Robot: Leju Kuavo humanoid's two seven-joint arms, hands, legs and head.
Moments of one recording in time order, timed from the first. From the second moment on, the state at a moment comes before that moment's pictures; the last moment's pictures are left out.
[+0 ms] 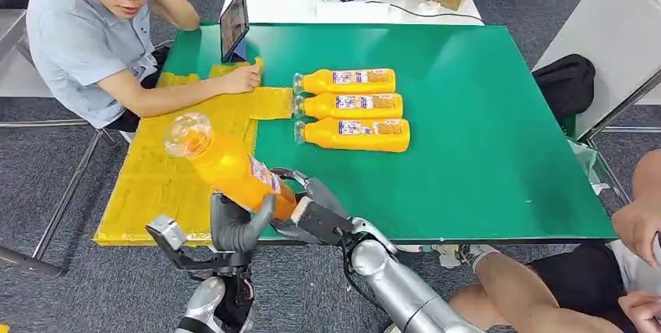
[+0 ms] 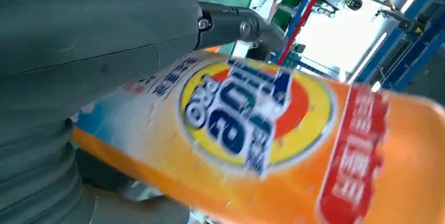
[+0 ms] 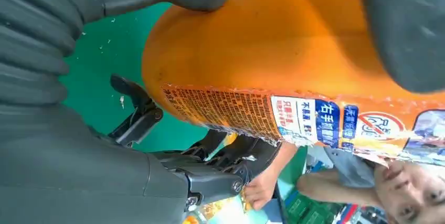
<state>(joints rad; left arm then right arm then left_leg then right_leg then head) -0.09 -0.30 -0.28 -1.25 0.27 -0.01 -0.69 -0.42 0.16 0.51 -0.92 0.25 0.06 -0.55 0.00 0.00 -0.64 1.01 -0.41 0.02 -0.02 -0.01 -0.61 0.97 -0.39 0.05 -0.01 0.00</state>
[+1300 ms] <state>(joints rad) -0.13 -0.17 -0.07 -1.26 -0.12 0.17 -0.58 -0.12 0.08 0.40 -1.32 0.34 -0.24 -0.67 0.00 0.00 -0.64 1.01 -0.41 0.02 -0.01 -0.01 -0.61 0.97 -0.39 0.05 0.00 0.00</state>
